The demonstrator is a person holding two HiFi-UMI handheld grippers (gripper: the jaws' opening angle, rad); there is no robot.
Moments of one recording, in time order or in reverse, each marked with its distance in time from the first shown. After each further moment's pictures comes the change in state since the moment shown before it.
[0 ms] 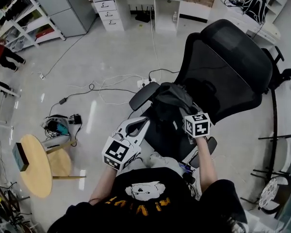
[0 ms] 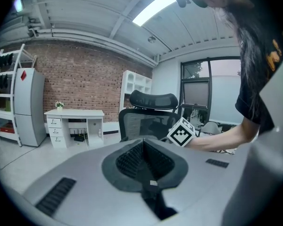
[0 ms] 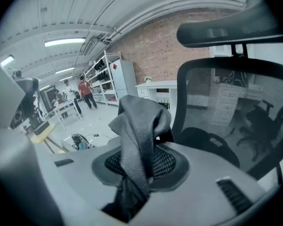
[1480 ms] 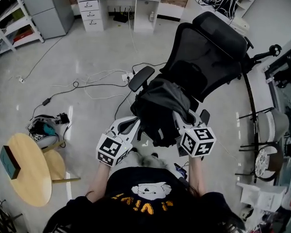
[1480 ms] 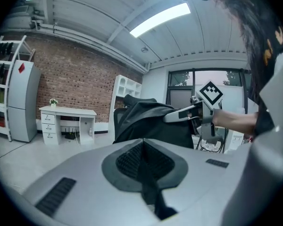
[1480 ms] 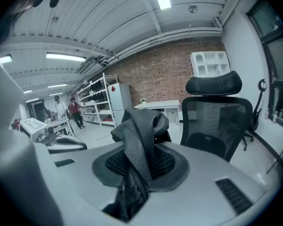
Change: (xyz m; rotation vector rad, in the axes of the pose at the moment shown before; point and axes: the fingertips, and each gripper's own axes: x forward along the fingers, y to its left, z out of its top) left arm -0.176 -0.018 -0.065 -0.003 -0.053 -0.160; right arm -0.193 0.232 0.020 0.107 -0.257 -0.147
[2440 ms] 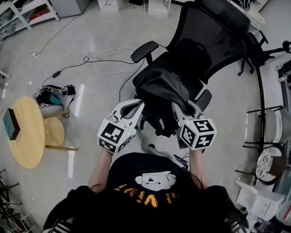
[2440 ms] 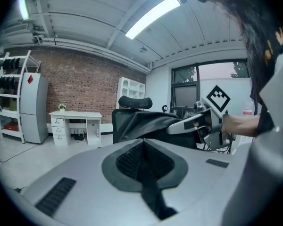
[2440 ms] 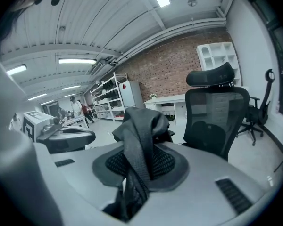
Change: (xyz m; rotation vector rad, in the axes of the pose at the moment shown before) left arm -0.013 -0.120 -0.010 0.027 -0.008 0.136; right arm -0.095 -0.007 -0.072 -0.015 0.045 0.158
